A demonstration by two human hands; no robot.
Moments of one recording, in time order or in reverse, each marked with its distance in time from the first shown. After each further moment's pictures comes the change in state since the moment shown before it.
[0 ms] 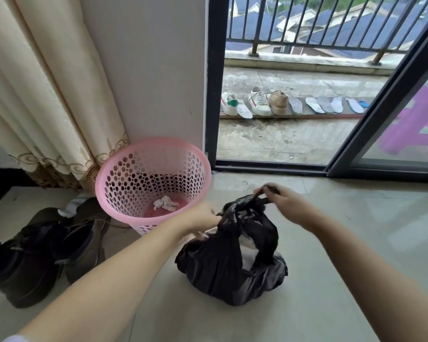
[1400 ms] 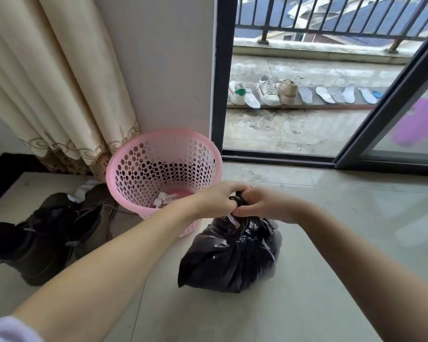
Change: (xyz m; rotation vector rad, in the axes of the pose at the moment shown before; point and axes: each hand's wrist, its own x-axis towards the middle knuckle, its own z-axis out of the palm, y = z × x) left_hand -0.025 0.022 -0.008 -0.064 -0.098 0.495; right_hand -0.011 -0.036 0.033 -0.227 -0.401 -0.081
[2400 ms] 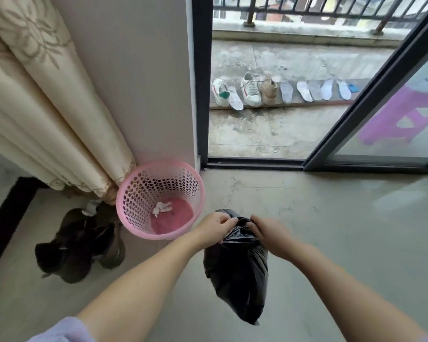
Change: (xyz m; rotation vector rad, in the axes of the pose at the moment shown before) left_hand -0.020 0.124 -0.034 -0.209 0.038 -0.382; right_hand -0.096 -0.035 -0.072 -0.244 0.181 0.167
